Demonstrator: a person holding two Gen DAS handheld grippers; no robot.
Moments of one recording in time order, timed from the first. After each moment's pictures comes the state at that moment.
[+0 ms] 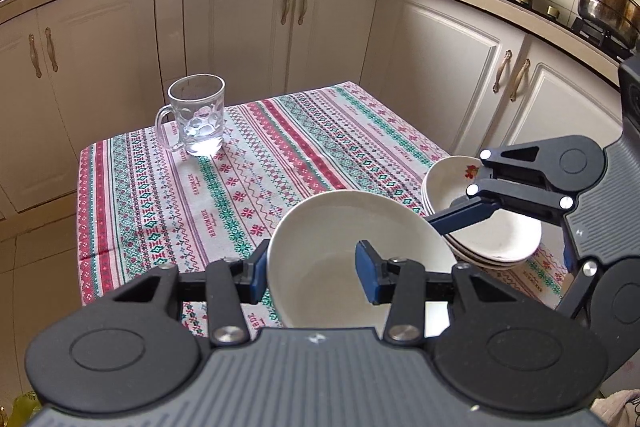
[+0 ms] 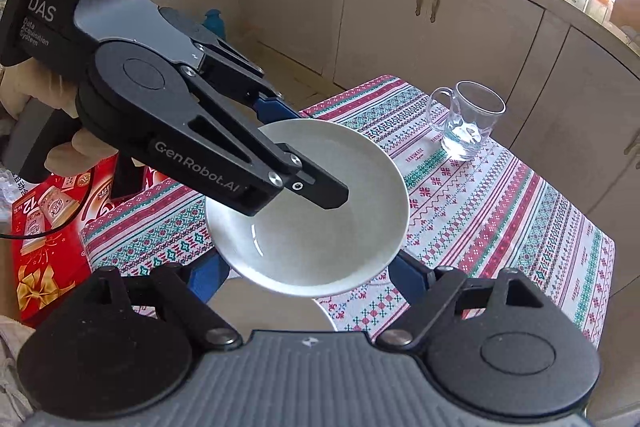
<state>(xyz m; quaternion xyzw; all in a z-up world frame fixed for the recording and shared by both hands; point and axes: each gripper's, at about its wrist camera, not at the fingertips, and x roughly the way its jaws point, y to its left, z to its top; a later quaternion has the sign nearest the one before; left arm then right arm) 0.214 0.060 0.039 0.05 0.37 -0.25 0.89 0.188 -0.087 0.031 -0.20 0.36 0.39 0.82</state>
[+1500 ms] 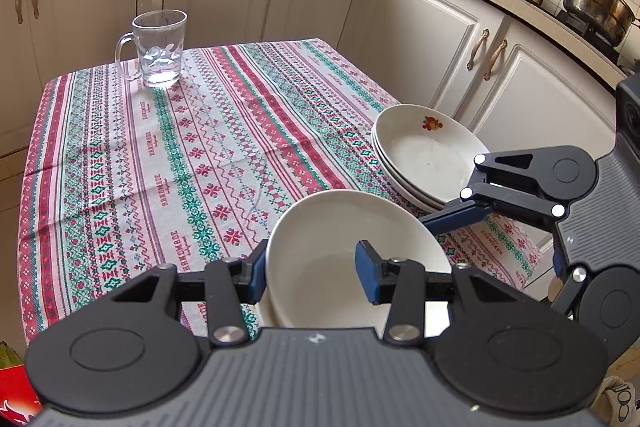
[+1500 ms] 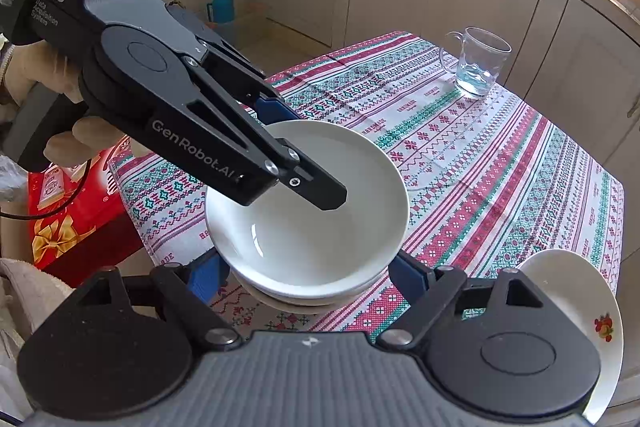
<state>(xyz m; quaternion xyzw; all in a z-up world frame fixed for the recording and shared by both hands) 0.168 0.040 -0.002 0.00 0.41 -0.27 0.87 0.133 -0.118 -0.005 -0.20 0.39 0.39 0.81</state>
